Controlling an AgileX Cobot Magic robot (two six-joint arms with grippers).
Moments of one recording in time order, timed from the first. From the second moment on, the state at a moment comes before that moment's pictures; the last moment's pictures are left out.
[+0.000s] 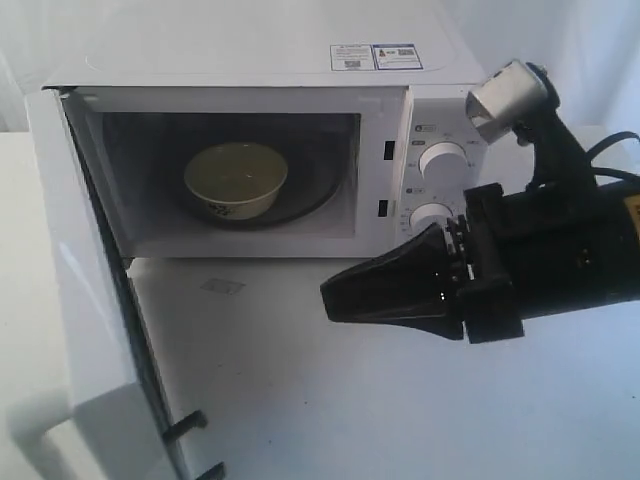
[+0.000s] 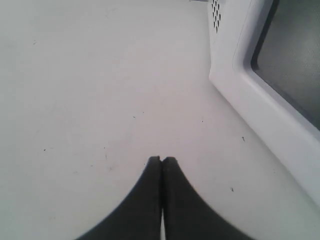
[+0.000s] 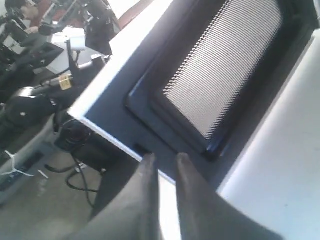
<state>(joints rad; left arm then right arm) 0.07 0.00 0.02 -0.19 0.42 0.09 0.18 1.22 -0.72 -1.75 -1.16 1.84</state>
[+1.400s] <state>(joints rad) 0.07 0.00 0.02 -0.19 0.42 0.09 0.84 1.65 -1.02 -1.51 0.49 0.40</state>
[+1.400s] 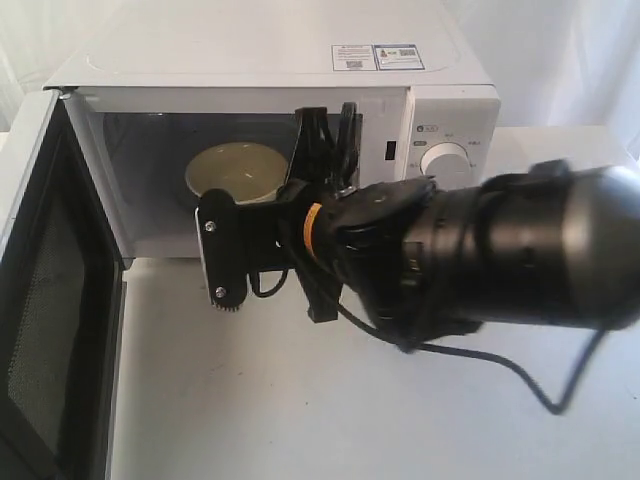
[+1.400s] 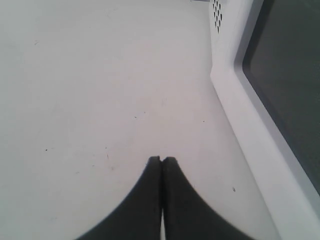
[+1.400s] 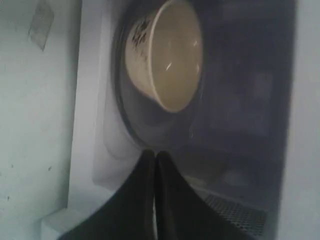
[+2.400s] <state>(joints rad) 0.07 0.00 0.02 -0.19 0.42 0.09 0.85 1.96 -1.34 -1.32 0.42 0.29</state>
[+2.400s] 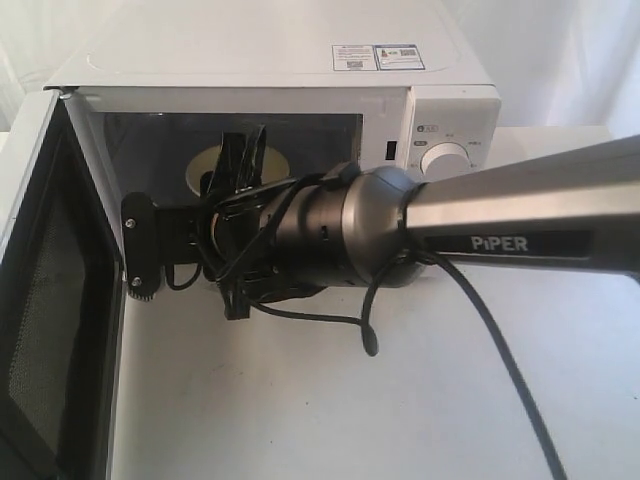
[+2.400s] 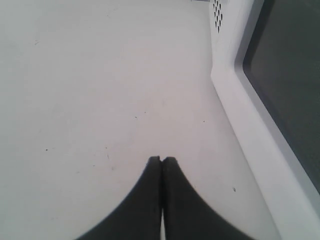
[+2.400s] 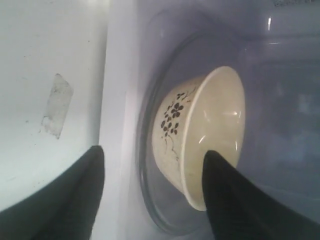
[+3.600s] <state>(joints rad) 0.07 0.00 0.02 -0.19 0.42 0.09 0.76 2.09 -1.46 -1.45 0.35 0.51</state>
